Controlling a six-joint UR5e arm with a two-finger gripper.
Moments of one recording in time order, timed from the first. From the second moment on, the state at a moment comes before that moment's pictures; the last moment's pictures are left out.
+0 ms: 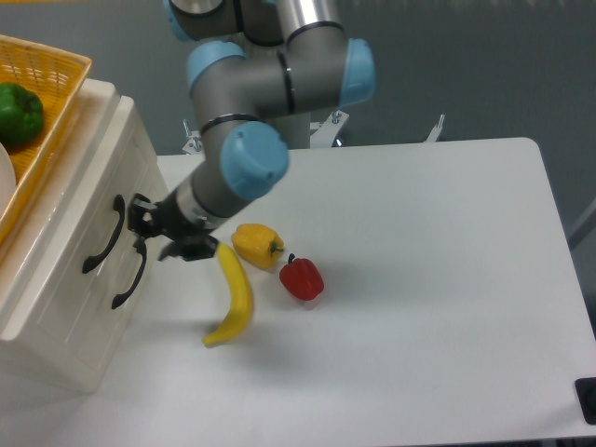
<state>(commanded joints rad) 2.38 -1.87 -1.55 -1.43 0.95 0.57</state>
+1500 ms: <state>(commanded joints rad) 2.74 -2.11 -1.43 -1.10 1.40 1.43</state>
